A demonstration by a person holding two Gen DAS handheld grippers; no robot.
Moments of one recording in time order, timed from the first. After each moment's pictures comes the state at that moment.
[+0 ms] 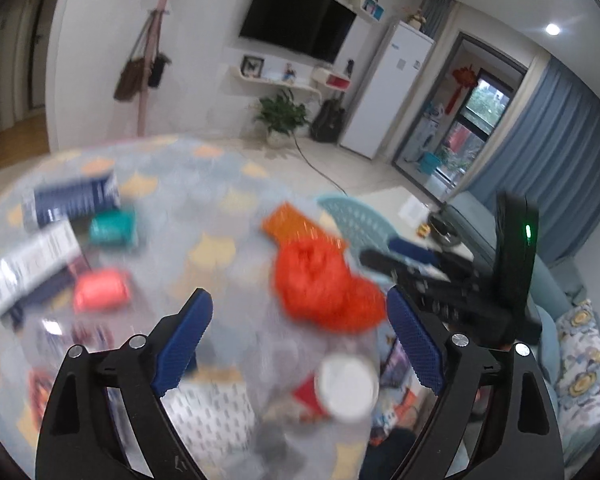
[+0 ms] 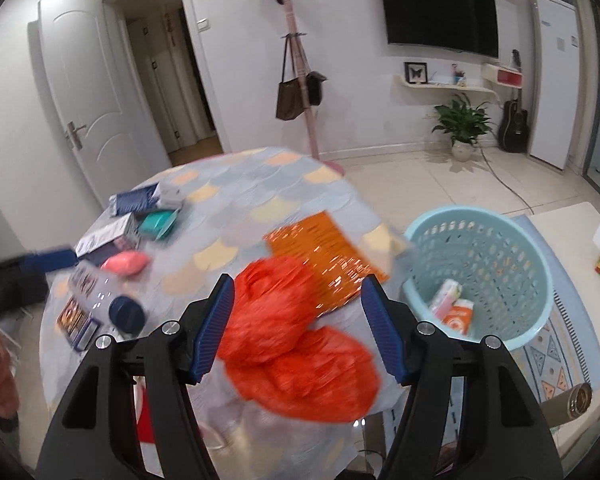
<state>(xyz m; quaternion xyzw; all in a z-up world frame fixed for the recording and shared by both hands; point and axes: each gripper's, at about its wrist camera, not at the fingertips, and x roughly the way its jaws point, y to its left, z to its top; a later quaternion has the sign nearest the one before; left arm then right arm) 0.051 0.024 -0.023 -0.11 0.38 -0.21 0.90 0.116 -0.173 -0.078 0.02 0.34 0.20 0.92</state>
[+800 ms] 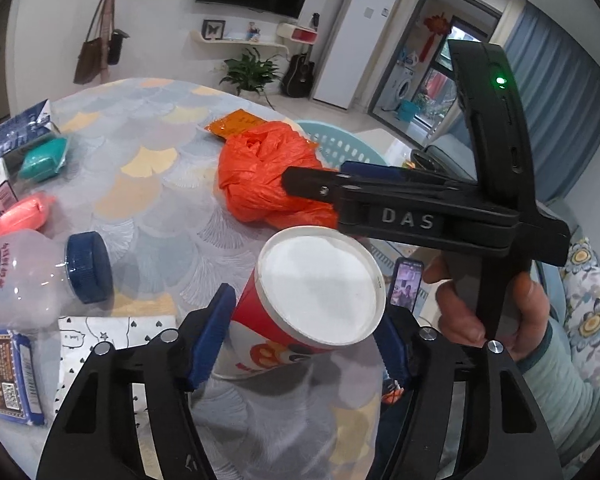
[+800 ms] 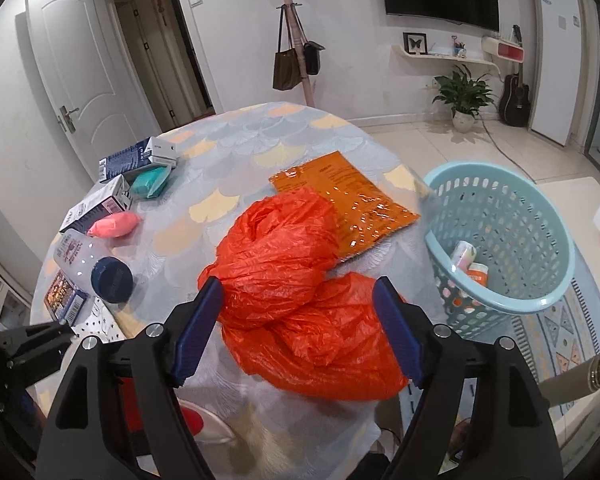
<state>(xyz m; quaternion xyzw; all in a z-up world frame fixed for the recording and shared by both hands) 0.026 -0.021 -0.099 -0.05 0.42 -0.26 0.87 0.118 -0.154 -0.123 0.02 0.38 0.19 0.90</state>
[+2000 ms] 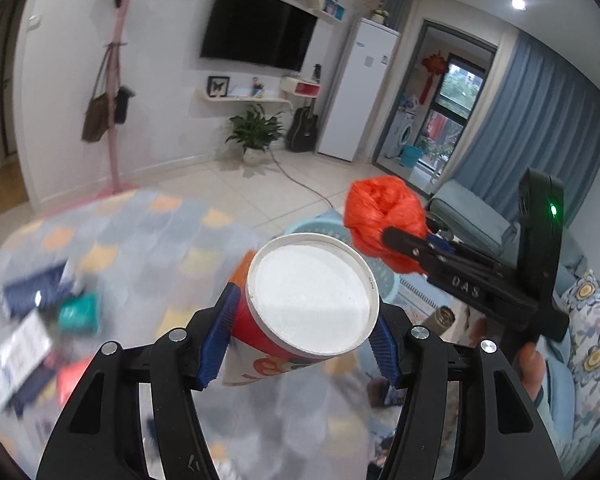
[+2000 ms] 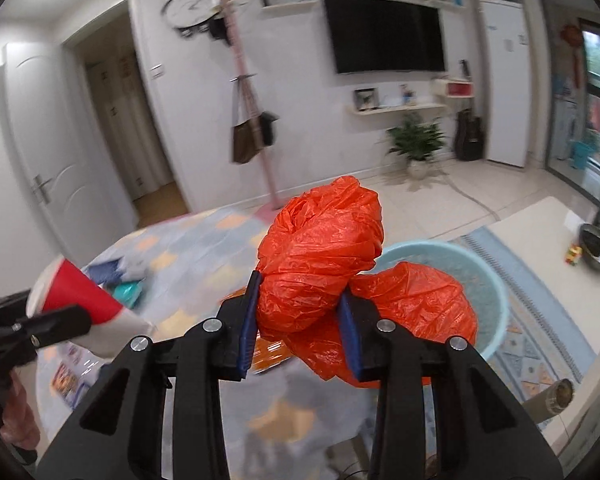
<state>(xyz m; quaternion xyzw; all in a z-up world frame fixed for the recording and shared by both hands) 0.105 -0.025 0.016 -0.05 0.34 -0.25 0.91 0.133 -0.226 -0.032 0.07 0.28 0.10 0.95</state>
